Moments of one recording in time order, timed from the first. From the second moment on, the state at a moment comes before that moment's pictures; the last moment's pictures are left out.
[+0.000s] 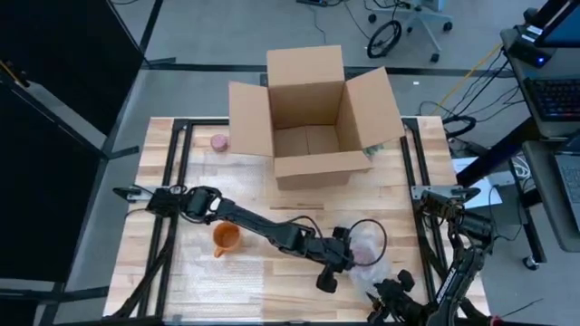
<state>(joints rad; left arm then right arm) -0.31 2.37 1.95 -0.18 -0.03 0.11 1.19 2.06 1.46 -1.18 0.65 2.11</state>
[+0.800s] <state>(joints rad) -0.30 2.37 1.95 -0.17 -0.06 0.11 1.26 1.87 1.48 -1.35 0.39 2.10</state>
